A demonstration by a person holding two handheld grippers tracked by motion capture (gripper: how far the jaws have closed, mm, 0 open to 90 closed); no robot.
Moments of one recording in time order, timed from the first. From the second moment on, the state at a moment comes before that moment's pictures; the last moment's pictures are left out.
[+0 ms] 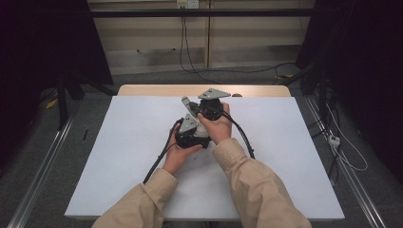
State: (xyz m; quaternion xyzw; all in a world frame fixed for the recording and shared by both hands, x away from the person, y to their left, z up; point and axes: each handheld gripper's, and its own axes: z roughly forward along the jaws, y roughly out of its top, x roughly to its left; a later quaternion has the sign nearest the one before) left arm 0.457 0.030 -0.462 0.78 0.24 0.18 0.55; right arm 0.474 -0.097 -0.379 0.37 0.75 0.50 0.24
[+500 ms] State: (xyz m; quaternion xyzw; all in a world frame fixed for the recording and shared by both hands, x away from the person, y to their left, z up) left arm 0.458 0.030 -0.462 0.78 0.24 0.17 0.56; right arm 0.476 -0.094 -0.380 0.37 0.75 0.49 0.23
